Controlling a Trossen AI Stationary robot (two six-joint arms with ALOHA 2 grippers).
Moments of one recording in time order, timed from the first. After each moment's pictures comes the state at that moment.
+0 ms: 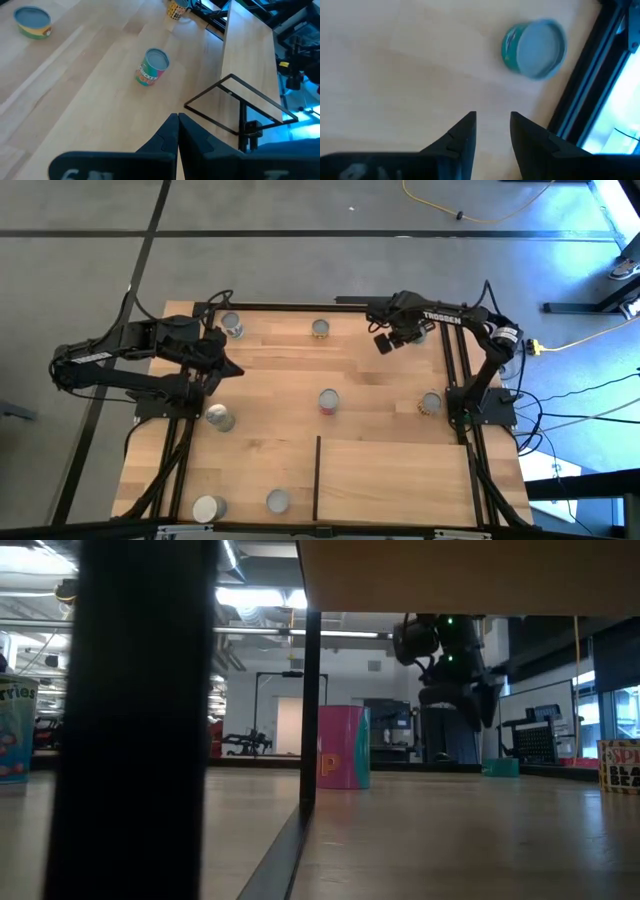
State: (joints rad) left arm 0.13 0.73 1.03 -0.89 0.15 -0.49; right arm -0.59 1.75 1.27 -1.23 0.32 0.65
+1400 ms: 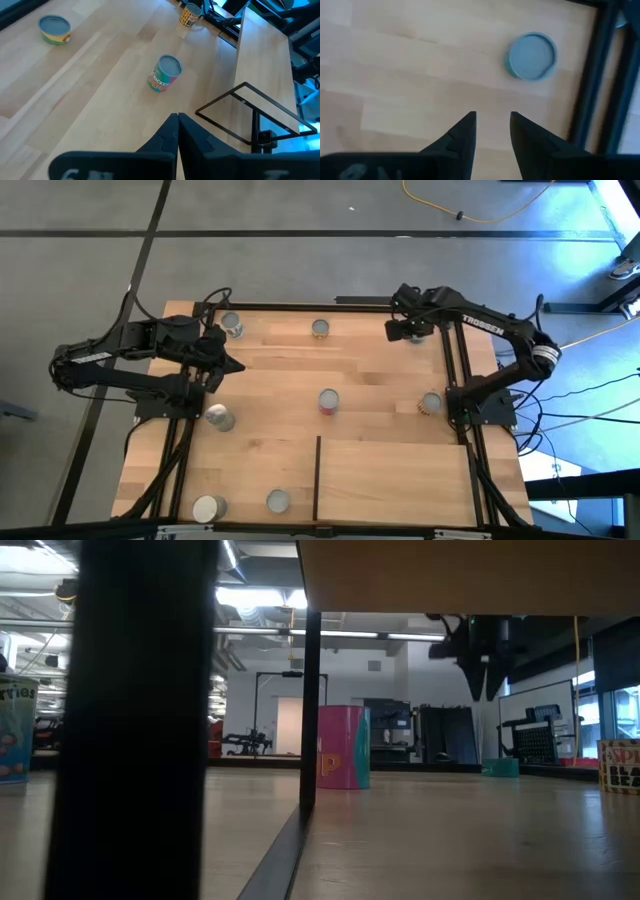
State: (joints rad) left arm 0.13 0.73 1.03 -0.89 0.09 -0.49; right arm -0.66 1.44 1.16 -1.12 0.21 0.73
